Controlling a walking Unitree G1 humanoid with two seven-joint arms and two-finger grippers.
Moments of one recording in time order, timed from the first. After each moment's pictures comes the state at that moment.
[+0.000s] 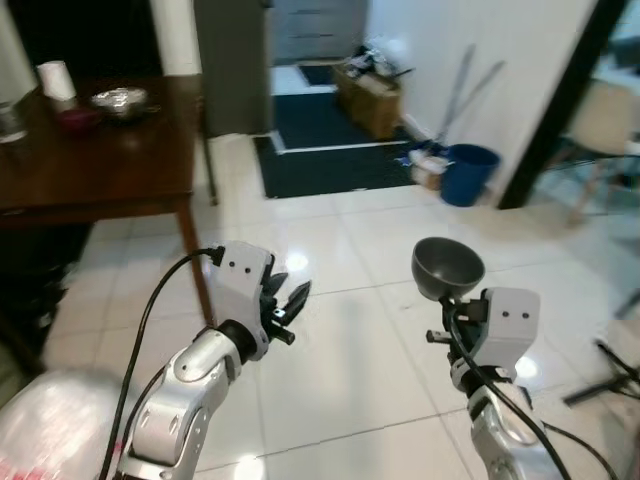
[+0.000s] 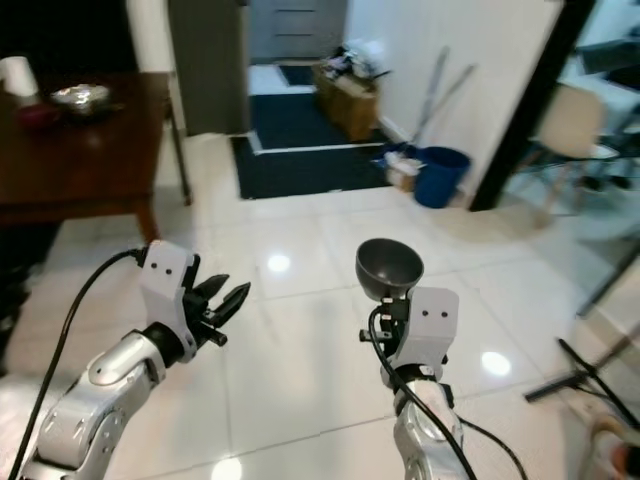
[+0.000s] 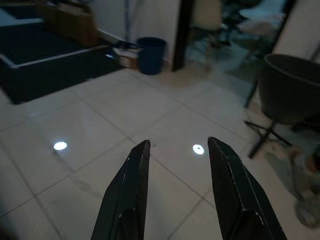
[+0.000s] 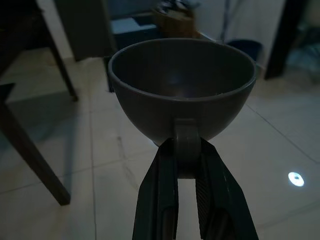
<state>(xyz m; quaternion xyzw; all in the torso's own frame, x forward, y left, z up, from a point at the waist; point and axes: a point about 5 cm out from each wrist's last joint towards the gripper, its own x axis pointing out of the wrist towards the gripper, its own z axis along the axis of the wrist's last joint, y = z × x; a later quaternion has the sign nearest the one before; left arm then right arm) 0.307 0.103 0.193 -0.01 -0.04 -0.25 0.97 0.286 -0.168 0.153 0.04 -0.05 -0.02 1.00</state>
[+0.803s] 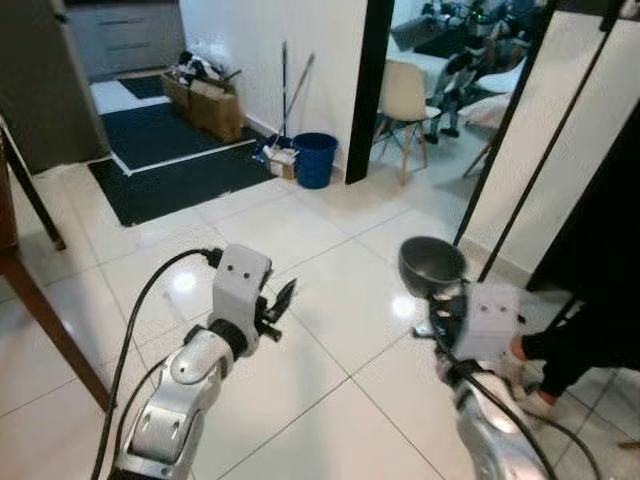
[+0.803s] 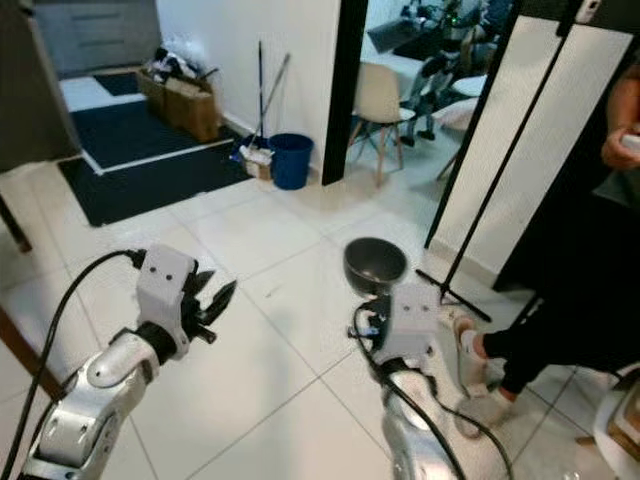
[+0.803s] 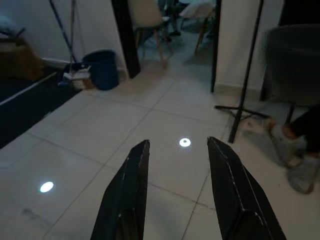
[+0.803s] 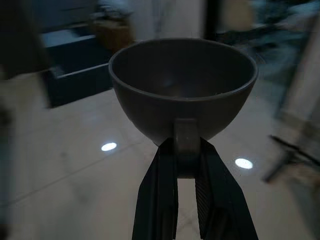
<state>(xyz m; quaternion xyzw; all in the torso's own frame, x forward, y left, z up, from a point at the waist) 0.316 0.121 0.183 0.07 -0.05 -0.18 0.98 0.310 -0.135 0.152 0.02 -0.06 0.05 1.00</state>
